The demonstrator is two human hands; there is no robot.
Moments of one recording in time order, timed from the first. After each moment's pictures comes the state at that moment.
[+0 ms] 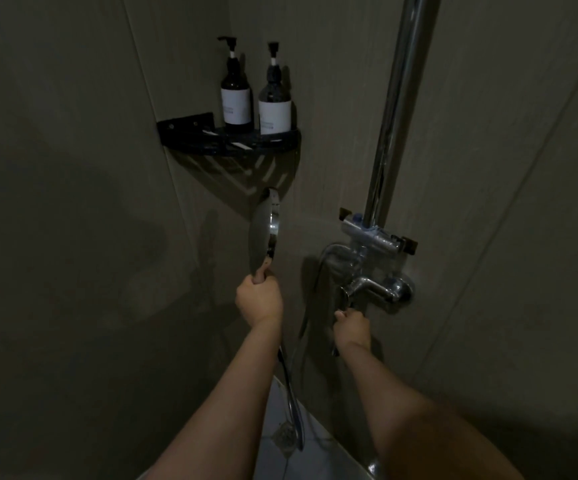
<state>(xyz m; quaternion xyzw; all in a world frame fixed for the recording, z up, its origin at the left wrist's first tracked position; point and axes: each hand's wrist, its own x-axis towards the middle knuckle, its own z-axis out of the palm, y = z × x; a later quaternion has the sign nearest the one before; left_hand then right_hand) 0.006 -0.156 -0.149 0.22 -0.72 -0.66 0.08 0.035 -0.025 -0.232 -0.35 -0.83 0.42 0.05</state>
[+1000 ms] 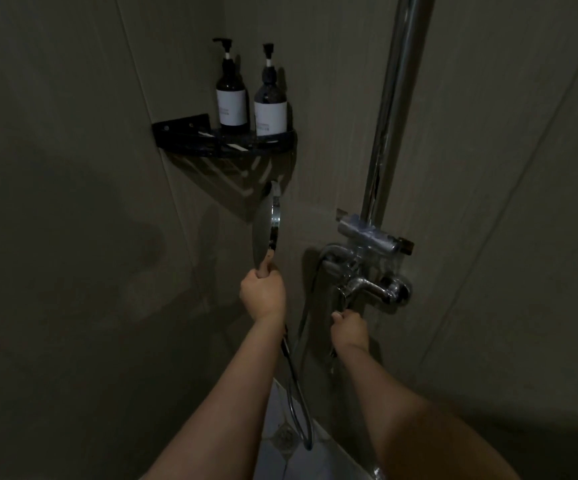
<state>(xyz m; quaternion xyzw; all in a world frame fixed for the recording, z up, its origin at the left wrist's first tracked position) 0.004 -0.147 -0.139 0.19 -0.72 -0.67 0.06 0.037 -0.025 -0.231 -0.35 -0.83 0.43 0.05</state>
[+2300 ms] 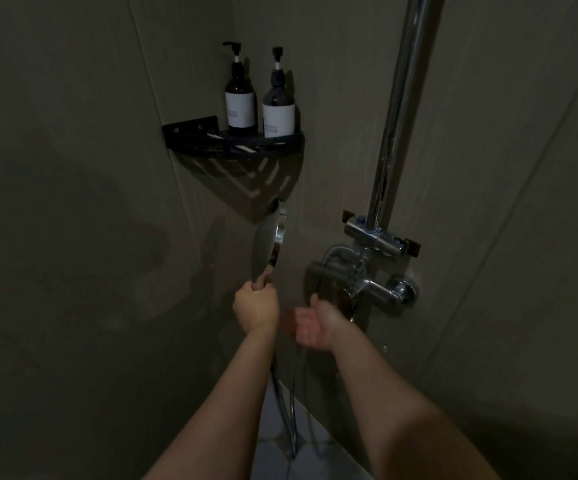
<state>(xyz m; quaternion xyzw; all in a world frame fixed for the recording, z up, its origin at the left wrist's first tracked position) 0.009 -0.168 -0.152 0.21 -0.75 -0.62 0.06 0.019 -0.067 -0.196 -0.33 -0.46 0.81 -0.17</state>
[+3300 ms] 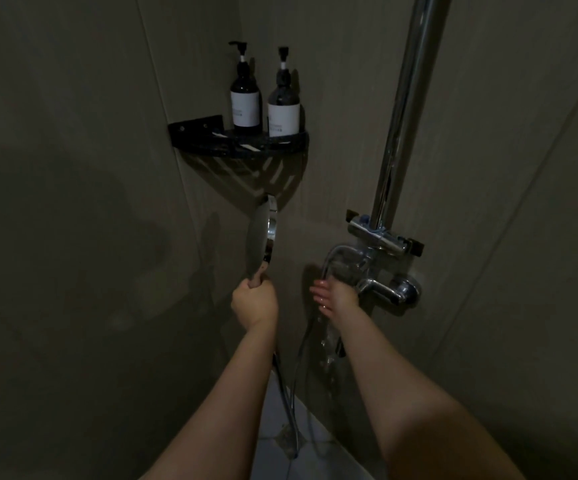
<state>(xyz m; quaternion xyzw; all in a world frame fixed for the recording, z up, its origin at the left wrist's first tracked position) 0.010 -0.175 -0.148 0.24 -0.74 -0.63 0.08 -0.001 -0.048 -0.182 -0.30 -0.57 0.76 -0.04</state>
